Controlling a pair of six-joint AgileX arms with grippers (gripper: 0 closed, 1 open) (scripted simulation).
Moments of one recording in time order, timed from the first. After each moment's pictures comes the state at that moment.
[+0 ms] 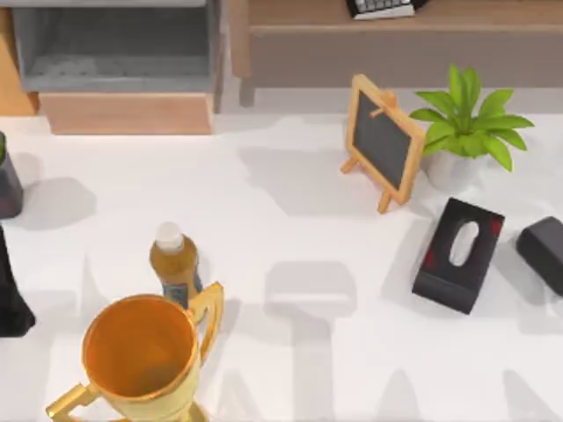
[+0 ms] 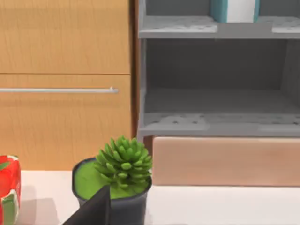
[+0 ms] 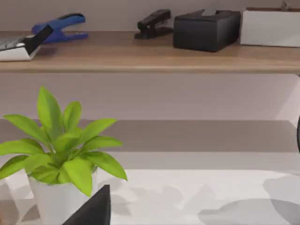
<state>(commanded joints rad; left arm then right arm) 0.00 0.00 0.00 0.00 0.00 0.00 0.00 0.00 0.00 0.00 0.00 0.00</state>
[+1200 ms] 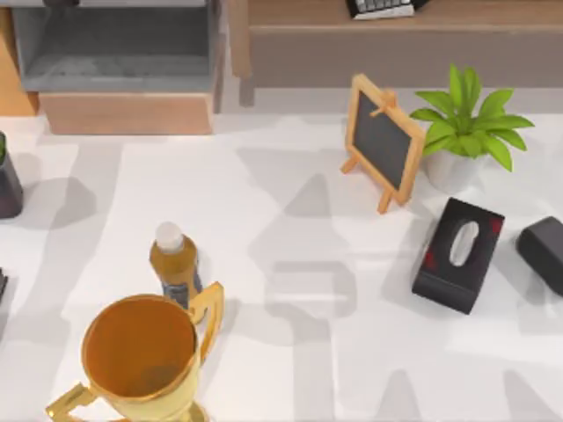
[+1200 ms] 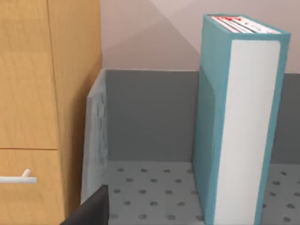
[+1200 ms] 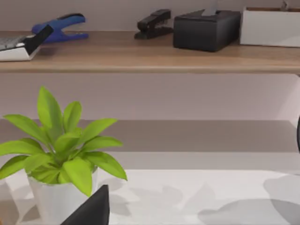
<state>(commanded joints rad) -0.14 1.34 0.88 0.46 -0.11 0.00 0.00 0.00 0.00 0.00 0.00 0.00</state>
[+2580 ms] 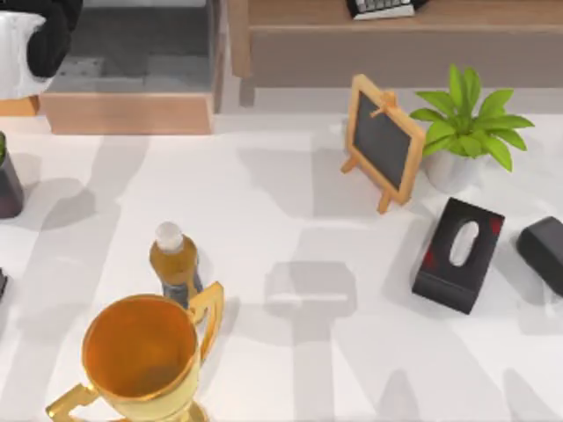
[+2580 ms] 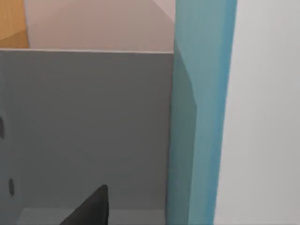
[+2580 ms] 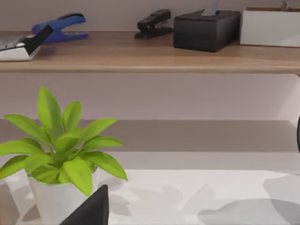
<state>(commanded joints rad) -0.18 2.00 1.38 0.61 -0.14 -0.01 0.00 0.00 0.00 0.00 0.00 0.00</state>
